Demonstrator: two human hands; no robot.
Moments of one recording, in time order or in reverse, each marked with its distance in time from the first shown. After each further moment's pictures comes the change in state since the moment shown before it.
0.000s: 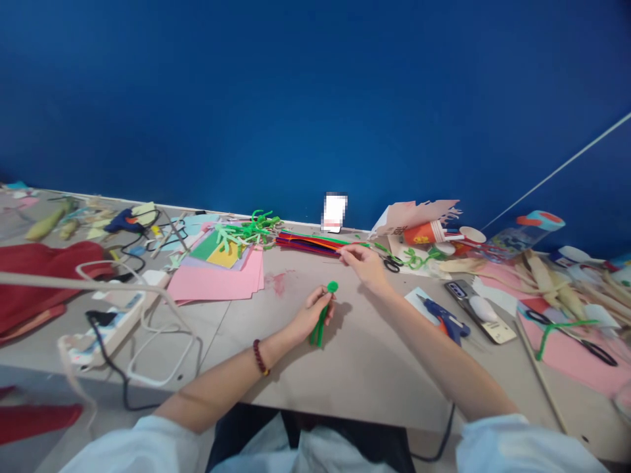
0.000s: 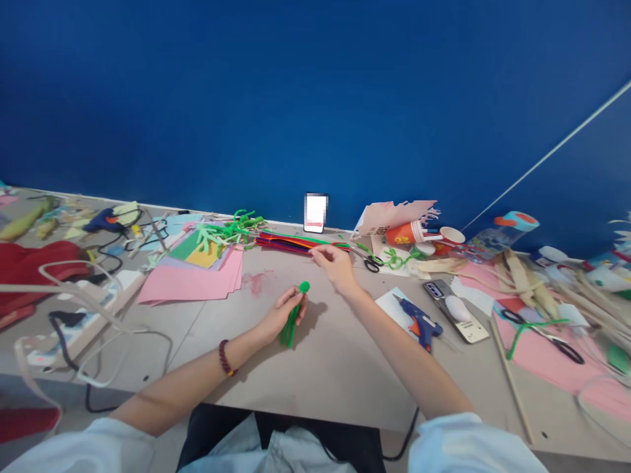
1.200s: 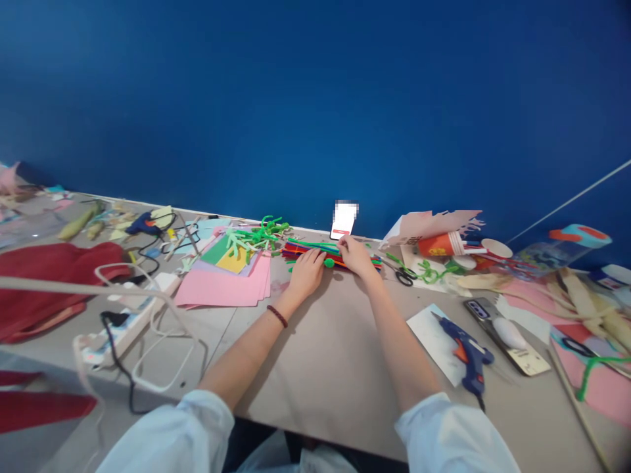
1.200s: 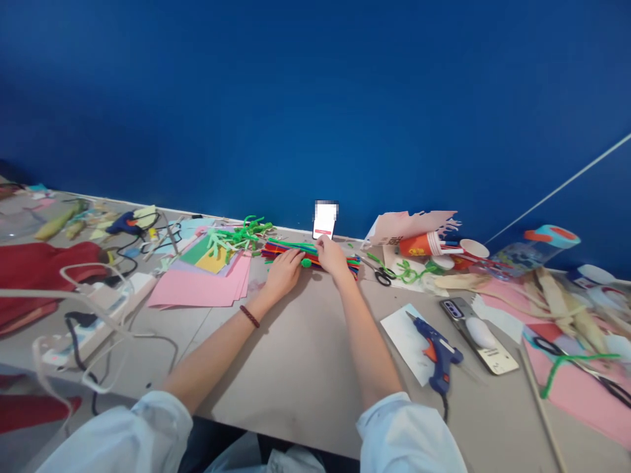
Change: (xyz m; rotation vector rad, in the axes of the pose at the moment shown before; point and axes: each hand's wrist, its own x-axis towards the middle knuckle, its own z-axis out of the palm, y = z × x) left_hand 0.095 0.032 -0.063 1.613 0.369 0.726; right_hand 0.077 0.032 0.022 -0.624 -0.055 -0.109
